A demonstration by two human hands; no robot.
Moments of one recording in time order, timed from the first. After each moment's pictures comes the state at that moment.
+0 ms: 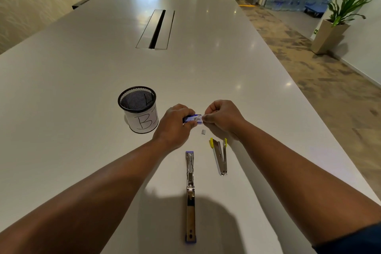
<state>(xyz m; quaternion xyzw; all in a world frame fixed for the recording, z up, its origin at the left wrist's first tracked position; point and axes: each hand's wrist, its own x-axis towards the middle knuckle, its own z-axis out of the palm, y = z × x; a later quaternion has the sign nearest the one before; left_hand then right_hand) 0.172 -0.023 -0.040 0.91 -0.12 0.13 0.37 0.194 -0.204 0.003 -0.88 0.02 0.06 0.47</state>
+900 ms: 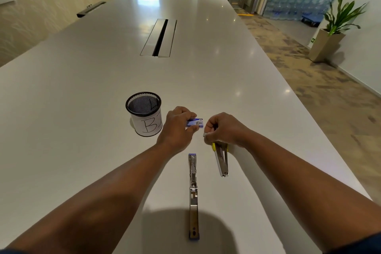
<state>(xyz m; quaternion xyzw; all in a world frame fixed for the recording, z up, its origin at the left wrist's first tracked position) 0.169 -0.023 -0.043 0.90 -0.09 0.14 0.39 0.173 -0.210 0.013 -0.92 -0.09 0.16 0.35</state>
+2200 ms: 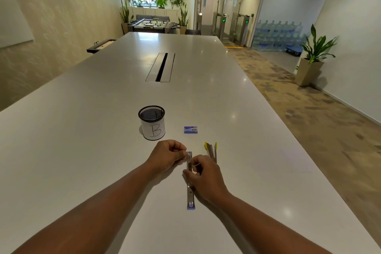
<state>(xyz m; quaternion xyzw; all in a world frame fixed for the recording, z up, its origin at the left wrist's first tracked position) 0.048 0.002 -0.008 0.69 0.04 -0.09 0.72 -0.004 -0.162 -0.021 -0.88 -0.08 -0.07 0.46</state>
